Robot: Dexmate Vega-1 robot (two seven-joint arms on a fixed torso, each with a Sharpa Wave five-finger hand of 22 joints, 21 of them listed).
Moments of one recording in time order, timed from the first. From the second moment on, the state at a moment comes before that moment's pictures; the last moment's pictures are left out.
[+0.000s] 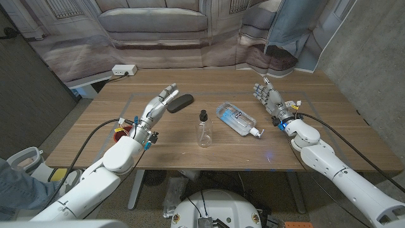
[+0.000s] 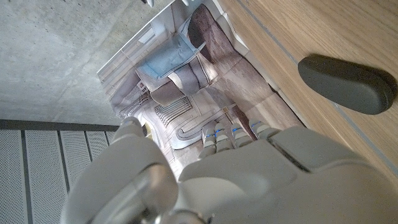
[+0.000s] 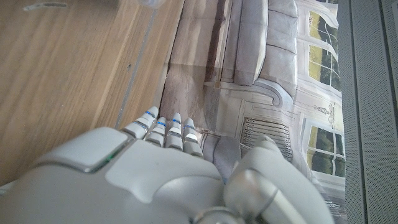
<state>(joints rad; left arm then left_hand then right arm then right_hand) 1.34 0.77 0.21 -1.92 -0.31 -0.36 0.17 0.47 -0.08 0.15 0.01 0.30 -0.03 0.06 0.20 0.18 -0.03 0.01 0.20 0.19 -0.10 0.03 0.19 0.18 -0.13 -0.02 0.20 0.18 -0.97 -0.60 -0.36 -1.49 0.69 0.29 0.11 0.19 -0.03 0.08 0.06 0.27 0.11 0.09 0.19 0.18 0.12 0.09 0.20 0.18 0.00 0.05 0.18 0.18 0.04 -0.04 0.24 0.18</state>
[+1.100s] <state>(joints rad) 1.36 0.78 0.21 -1.98 -0.20 -0.32 0.19 0.52 -0.12 0.13 -0.02 0.30 -0.05 0.08 0.20 0.19 -0.04 0.03 0.20 0.19 -0.12 0.04 0.18 0.18 -0.14 0.03 0.20 0.18 -0.94 -0.58 -0.37 -1.46 0.70 0.30 0.13 0.19 -0.03 0.08 0.05 0.27 0.12 0.09 0.19 0.18 0.12 0.09 0.20 0.18 0.00 0.05 0.18 0.18 0.04 -0.04 0.23 0.18</state>
